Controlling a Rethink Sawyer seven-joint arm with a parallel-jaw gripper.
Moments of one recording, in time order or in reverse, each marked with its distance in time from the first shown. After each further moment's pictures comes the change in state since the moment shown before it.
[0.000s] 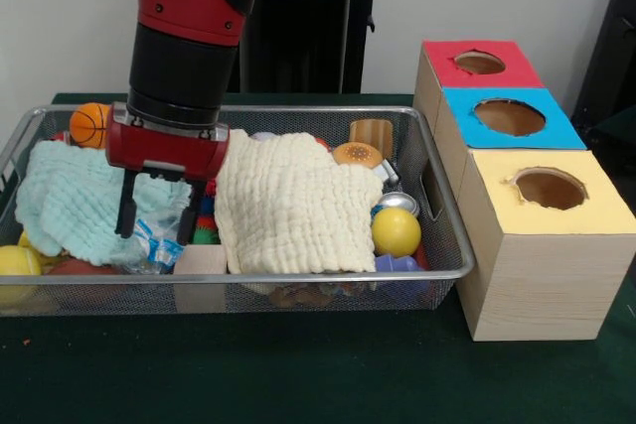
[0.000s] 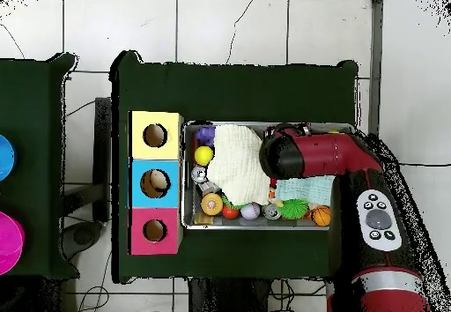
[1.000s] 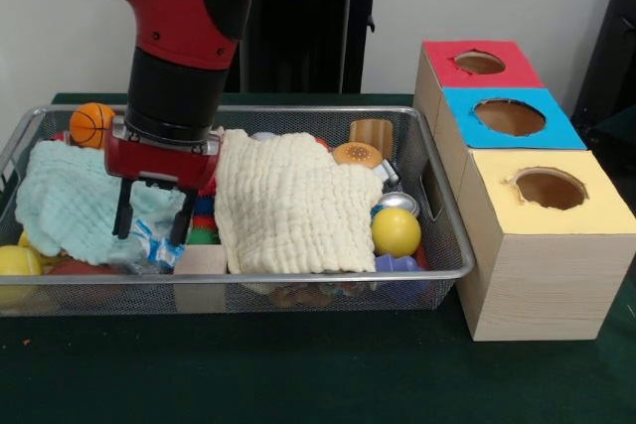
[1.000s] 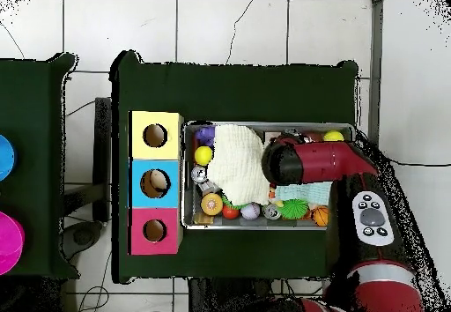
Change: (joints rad) arm 0.018 0.059 -0.060 0.000 0.000 -0.001 0.000
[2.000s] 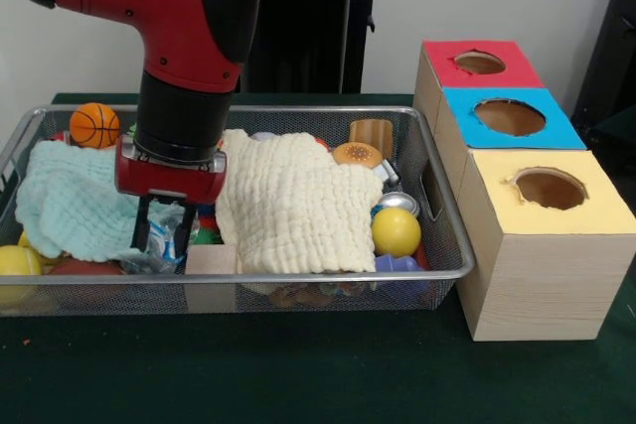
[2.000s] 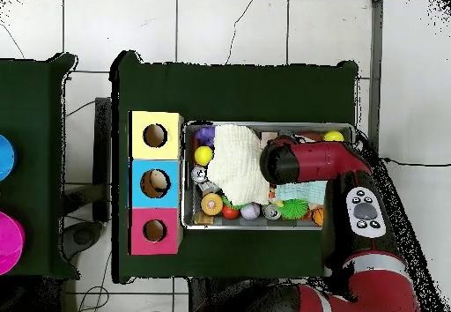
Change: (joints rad) arm 0.008 0.044 -0.006 -0.022 0.009 0.000 0.000
